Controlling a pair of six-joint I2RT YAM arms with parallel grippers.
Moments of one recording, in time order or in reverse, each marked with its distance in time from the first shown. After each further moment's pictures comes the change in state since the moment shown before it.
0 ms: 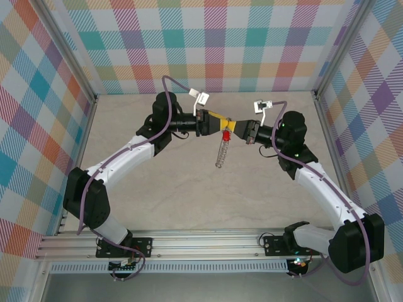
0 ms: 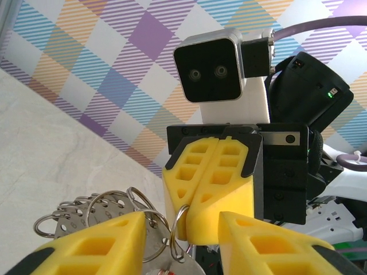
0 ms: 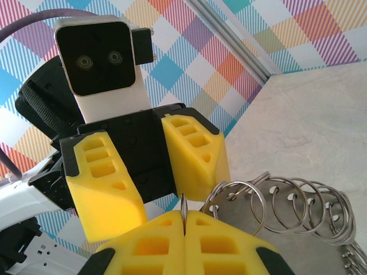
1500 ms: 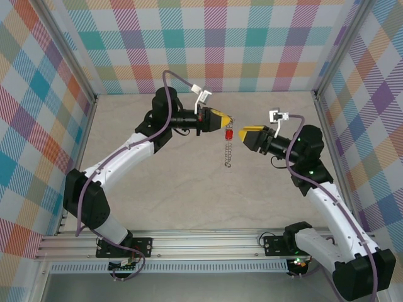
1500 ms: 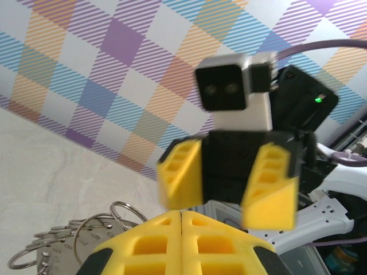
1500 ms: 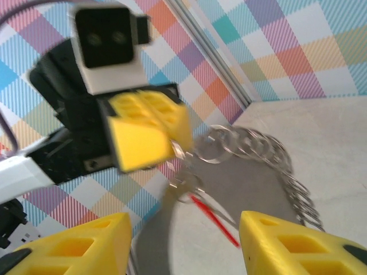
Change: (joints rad) left arm -0.011 -0.006 0.083 -0.054 0.060 0.103; right arm -0.057 -0.233 -0.103 -0.095 0.040 -0.108
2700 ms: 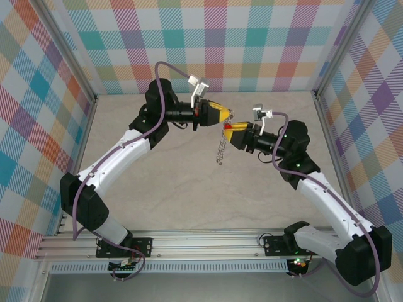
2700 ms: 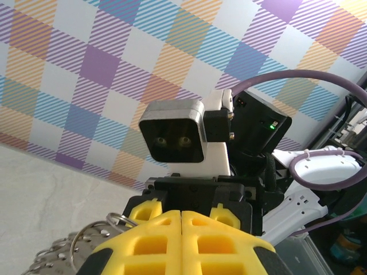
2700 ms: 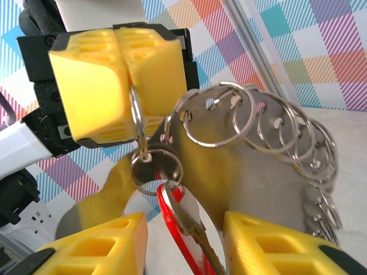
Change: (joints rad) left arm 0.006 -0.016 0.104 -0.052 0.041 0.025; right arm 0.144 0.133 0.045 0.156 -0.005 -0.053
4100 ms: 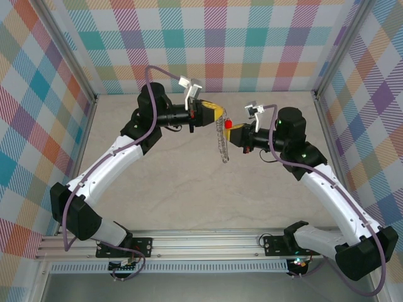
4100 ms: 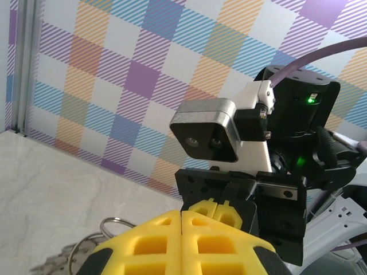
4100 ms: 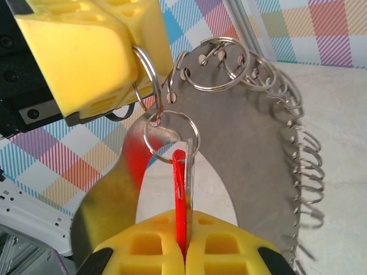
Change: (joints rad) left arm 0.006 -0.096 -0.066 -0.067 -0.163 0.095; right arm 0.031 0.035 0.257 -0.543 0.058 -0.233
